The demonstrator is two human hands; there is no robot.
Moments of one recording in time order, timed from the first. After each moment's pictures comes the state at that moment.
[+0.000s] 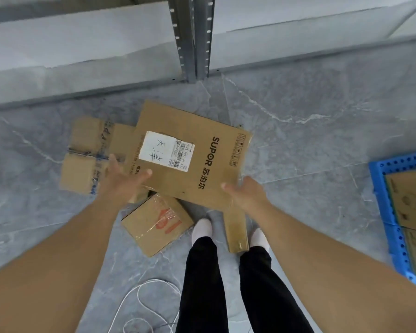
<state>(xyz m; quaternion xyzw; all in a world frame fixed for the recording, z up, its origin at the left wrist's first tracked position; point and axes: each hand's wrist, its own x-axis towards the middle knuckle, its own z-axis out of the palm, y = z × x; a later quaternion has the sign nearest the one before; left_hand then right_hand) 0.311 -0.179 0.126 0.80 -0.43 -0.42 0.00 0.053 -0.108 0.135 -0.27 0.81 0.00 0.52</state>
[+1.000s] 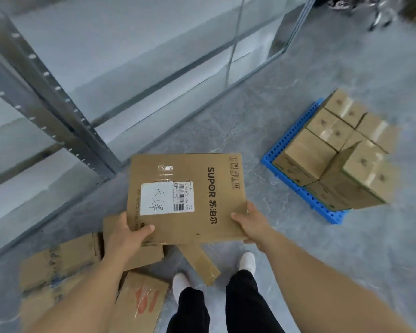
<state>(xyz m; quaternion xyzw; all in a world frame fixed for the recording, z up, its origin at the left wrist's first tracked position) 0.154 -0.139 0.299 0.60 -0.62 -0.50 -0.02 -0.063 0.042 0.332 -0.01 0.82 -0.33 0.47</state>
